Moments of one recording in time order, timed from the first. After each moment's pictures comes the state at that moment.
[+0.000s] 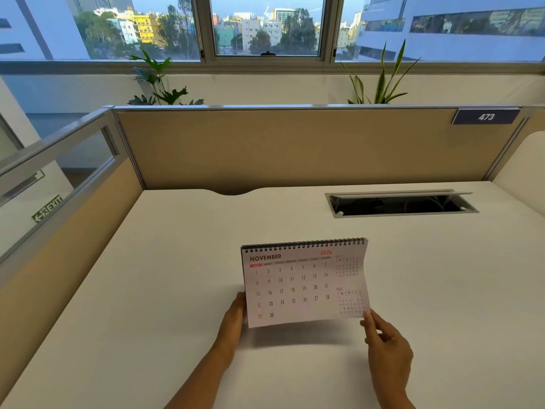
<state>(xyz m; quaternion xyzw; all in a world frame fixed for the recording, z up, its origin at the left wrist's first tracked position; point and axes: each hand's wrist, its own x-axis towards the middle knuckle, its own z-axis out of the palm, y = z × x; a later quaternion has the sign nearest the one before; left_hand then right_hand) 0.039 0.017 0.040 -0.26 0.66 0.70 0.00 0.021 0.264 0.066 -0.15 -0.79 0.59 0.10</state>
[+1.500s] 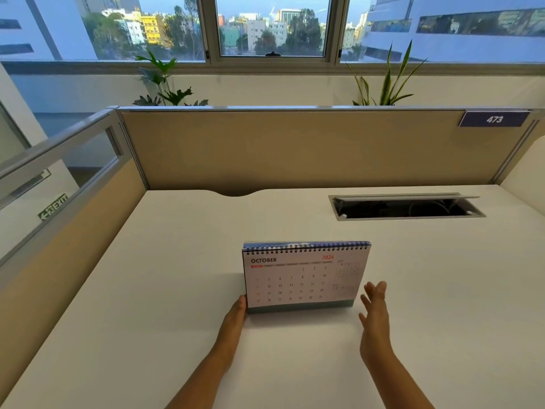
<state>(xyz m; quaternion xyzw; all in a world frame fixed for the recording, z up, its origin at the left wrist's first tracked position) 0.036 0.012 0.032 -0.25 0.68 0.69 0.00 -0.029 0.237 0.092 -0.19 -0.65 0.74 -0.03</state>
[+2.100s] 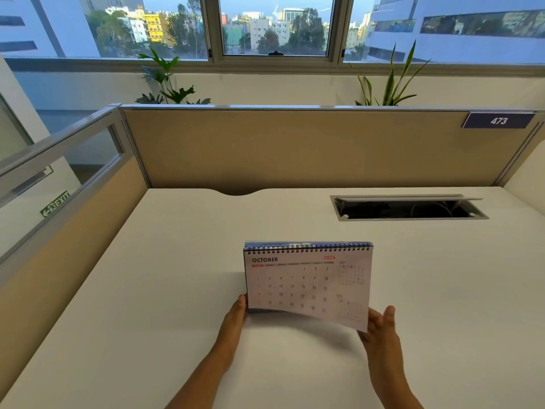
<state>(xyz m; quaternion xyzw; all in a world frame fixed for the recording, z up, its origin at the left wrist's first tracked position) 0.037 0.013 0.032 -0.25 0.67 0.70 0.00 -0.002 0.261 0.075 -0.11 -0.61 0.78 -0.10</state>
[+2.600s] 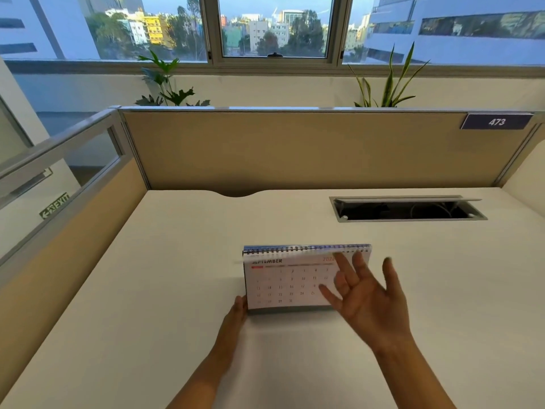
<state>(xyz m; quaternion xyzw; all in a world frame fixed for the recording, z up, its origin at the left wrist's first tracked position) 0.041 0.013 0.039 -0.22 0.67 0.71 -0.01 -0.024 0.245 0.144 0.01 -0.31 0.92 -0.24</state>
